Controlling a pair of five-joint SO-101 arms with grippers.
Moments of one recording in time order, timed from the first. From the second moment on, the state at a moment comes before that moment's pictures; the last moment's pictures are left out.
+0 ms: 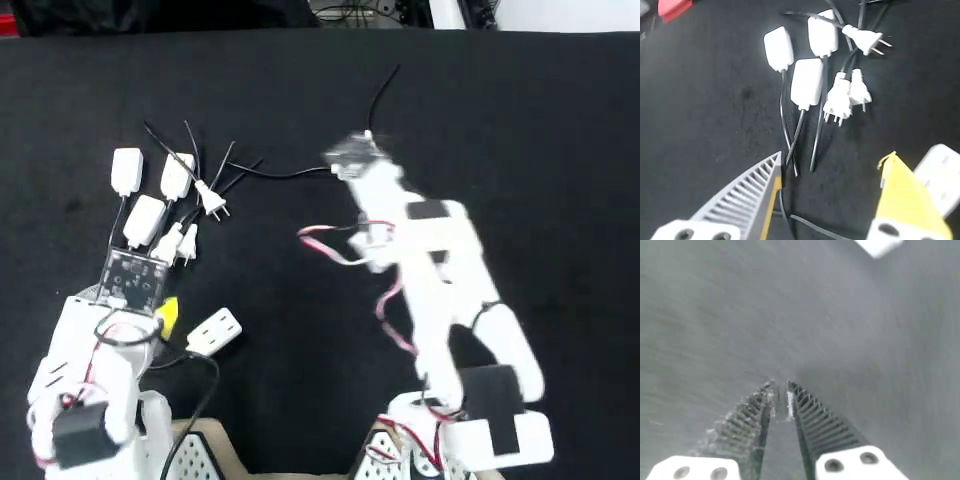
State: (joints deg) left arm -18.9 -100.7 72.8 78.1 -30.9; right arm -9.8 -9.5 38.4 51.0 29.2
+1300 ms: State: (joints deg) left arm -40.6 -100.8 94.5 69.4 -26.8; right arm -36.8 78.9 -88.2 78.6 19.7
